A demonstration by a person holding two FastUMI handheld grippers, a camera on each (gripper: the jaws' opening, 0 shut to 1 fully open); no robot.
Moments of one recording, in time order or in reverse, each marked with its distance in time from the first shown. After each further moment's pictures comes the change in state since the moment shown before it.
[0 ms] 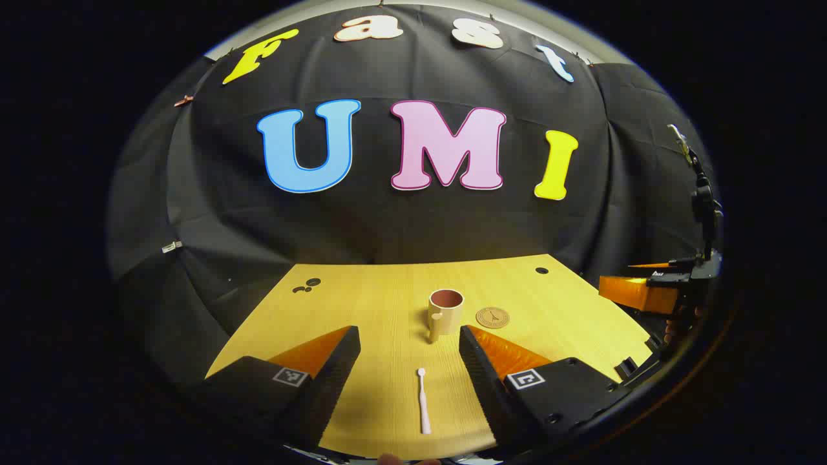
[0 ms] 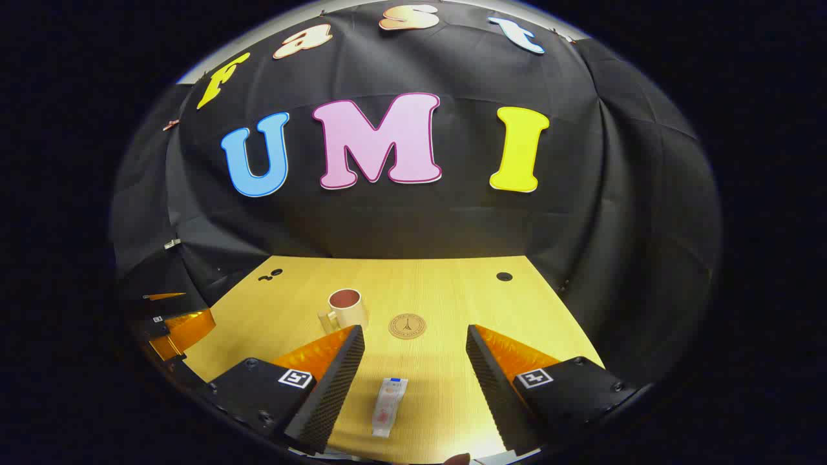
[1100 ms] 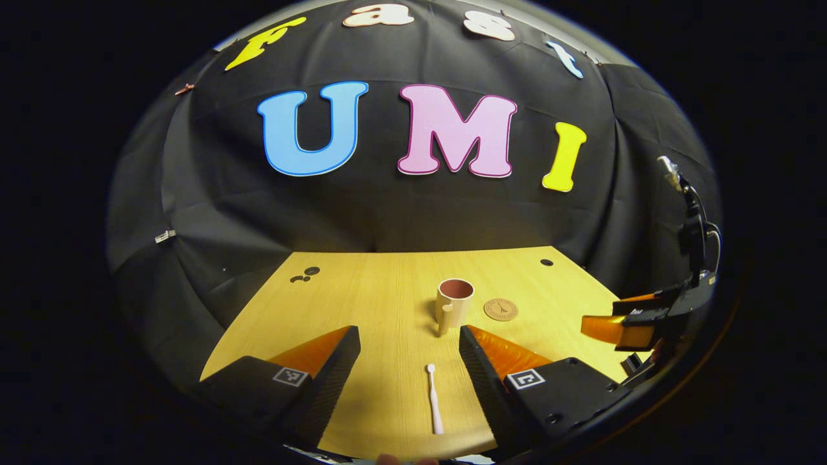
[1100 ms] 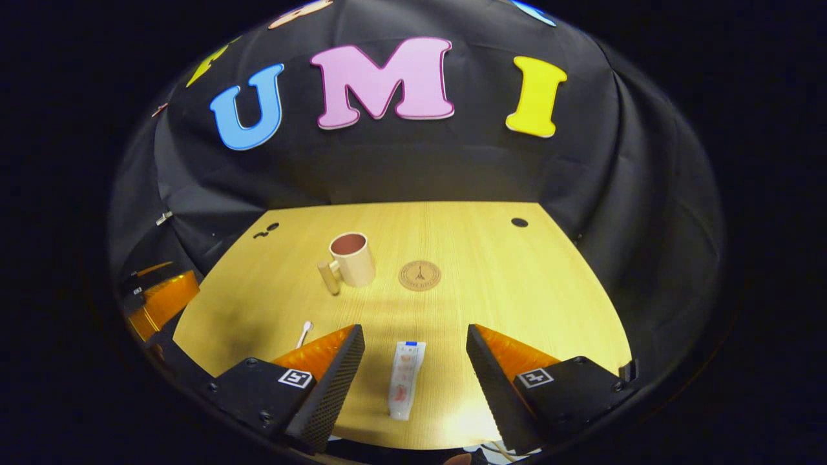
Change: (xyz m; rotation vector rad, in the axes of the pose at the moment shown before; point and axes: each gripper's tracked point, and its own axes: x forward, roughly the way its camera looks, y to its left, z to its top) left arm 0.027 0.023 -0.020 -0.011 0.057 -0.021; right arm 0.031 0.030 -0.089 0.003 0.306 -0.006
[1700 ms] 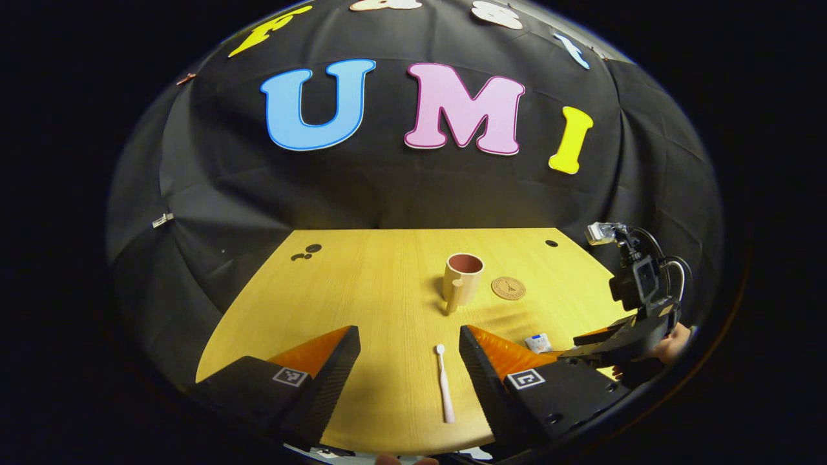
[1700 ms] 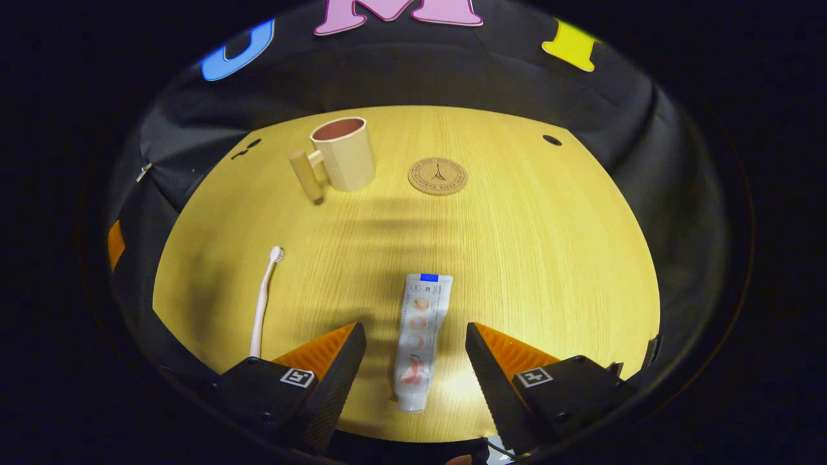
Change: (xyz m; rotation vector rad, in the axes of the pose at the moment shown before) left arm 0.008 0.019 -0.040 -0.018 0.098 0.006; right arm 0.084 0.015 -0.109 -0.035 0.368 -0.028
